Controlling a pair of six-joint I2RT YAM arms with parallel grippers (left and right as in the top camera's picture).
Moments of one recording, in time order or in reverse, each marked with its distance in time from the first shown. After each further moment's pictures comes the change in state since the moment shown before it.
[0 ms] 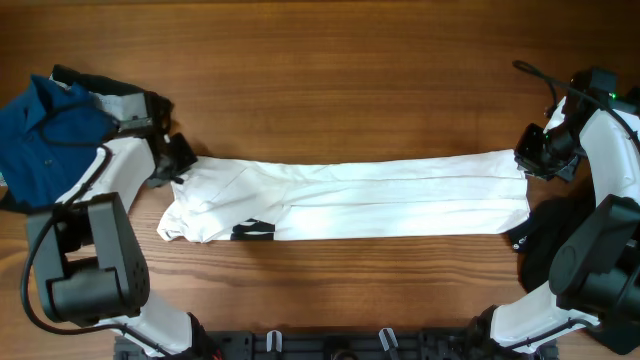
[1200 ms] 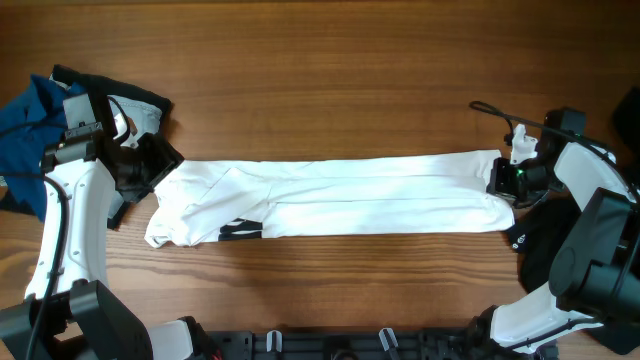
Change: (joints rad) left arm 0.109 -0.296 0.068 -0.365 0.257 -0.021; right arm 0.000 -0.005 -0.319 0.308 -0.157 -0.340
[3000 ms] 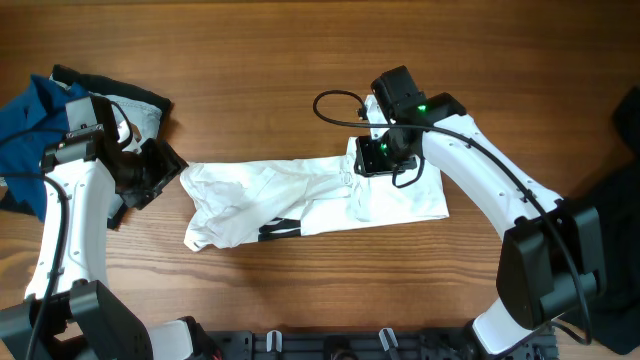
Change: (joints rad) left arm 0.000 0.000 0.000 -0.067 0.026 0.000; right arm 0.766 -0.002 0.307 -0.163 -0.081 0.401
